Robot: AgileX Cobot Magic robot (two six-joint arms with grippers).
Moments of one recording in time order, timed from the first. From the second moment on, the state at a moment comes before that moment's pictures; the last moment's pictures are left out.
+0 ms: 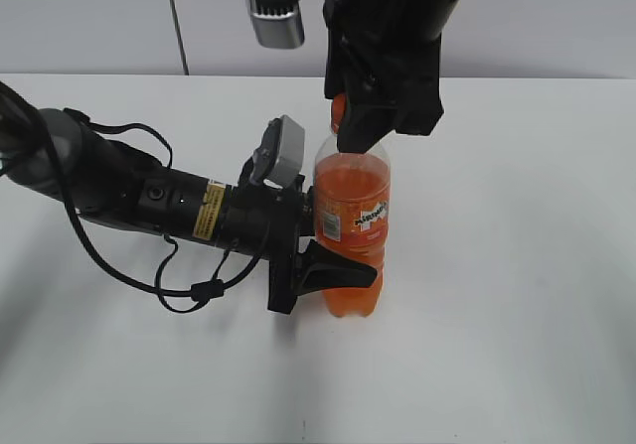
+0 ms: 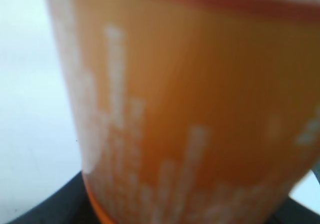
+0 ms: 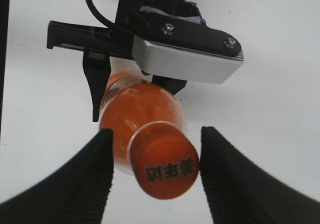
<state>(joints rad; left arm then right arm) -0.43 2.22 -1.11 1.47 -1.07 -0.69 0.71 1.79 -1.68 0.12 1.23 -1.14</state>
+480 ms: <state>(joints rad) -0.43 2.22 -1.11 1.47 -1.07 -0.70 0.71 1.75 -1.68 0.15 1.23 -1.05</state>
